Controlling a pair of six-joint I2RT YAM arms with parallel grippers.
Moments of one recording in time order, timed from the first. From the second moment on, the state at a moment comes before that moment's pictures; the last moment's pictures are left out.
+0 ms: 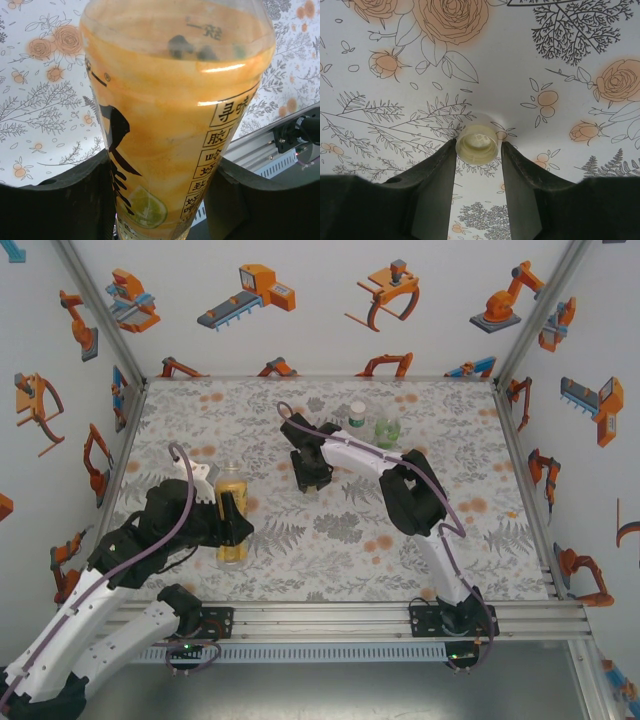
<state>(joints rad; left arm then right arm) -0.67 0.64 0.86 -0.86 0.01 -0.52 0.78 2.28 1.86 -0.82 0.05 0.44</state>
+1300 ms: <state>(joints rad) -0.67 0.65 0.78 -0.69 0.07 -0.52 0.83 1.90 1.46 -0.83 0.07 0.42</state>
